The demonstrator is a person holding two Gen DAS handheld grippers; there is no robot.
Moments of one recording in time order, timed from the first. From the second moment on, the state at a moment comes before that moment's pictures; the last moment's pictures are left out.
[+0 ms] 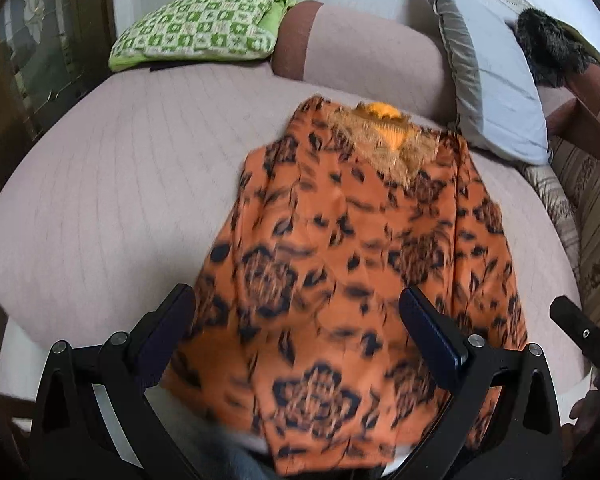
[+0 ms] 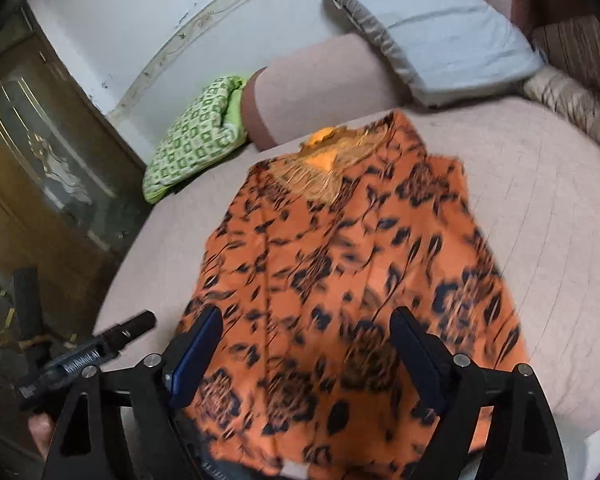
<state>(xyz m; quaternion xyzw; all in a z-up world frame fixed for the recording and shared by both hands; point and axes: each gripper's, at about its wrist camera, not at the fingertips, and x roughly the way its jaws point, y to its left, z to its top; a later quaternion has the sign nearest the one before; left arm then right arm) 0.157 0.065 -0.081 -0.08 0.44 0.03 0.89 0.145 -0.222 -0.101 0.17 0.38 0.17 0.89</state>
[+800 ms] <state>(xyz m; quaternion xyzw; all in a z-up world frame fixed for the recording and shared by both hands) 0.479 0.086 -0.155 -0.06 0.53 0.10 0.84 0.478 -0.287 -0.138 0.14 0.47 0.06 0.87</state>
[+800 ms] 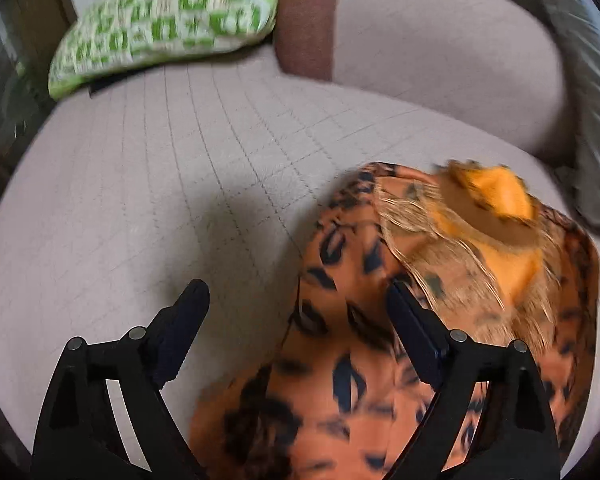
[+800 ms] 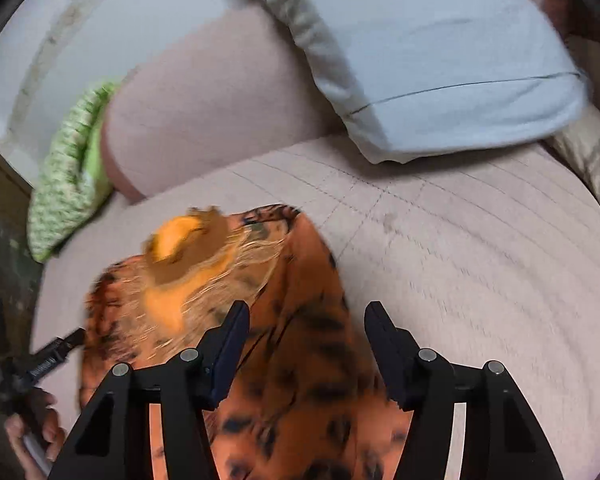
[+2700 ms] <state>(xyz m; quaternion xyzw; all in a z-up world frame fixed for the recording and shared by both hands) 0.520 0.121 -0.168 -0.14 0.52 0.07 0.84 0.498 -0.327 -0.153 0.11 0.49 0.04 0.87</state>
